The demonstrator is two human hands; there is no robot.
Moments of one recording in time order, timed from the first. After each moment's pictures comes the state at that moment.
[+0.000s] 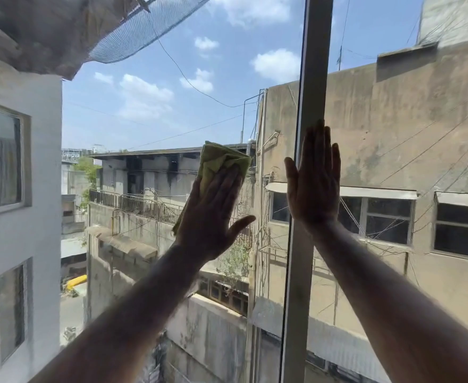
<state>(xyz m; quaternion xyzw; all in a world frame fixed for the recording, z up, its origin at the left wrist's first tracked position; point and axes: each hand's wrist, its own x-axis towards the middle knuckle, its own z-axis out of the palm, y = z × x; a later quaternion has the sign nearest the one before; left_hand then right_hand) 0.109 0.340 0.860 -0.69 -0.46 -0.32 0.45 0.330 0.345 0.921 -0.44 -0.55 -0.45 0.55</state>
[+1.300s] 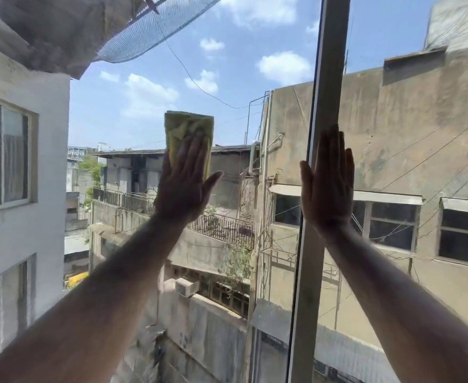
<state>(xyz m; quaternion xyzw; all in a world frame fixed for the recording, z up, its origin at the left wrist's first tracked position) 0.044 0.362 0.911 -0.63 -0.48 -0.43 0.44 0.332 0.347 0.921 -0.43 -0.54 -0.45 0.56</state>
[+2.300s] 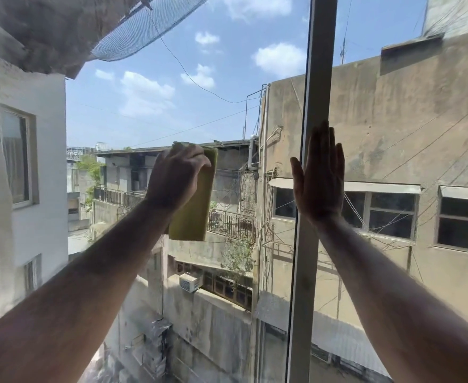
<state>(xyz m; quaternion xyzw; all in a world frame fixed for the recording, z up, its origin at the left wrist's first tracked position) 0.035 0.302 0.938 -0.67 -0.45 -0.40 0.43 0.329 0.342 0.922 -0.46 -0.55 -0.43 0.54</state>
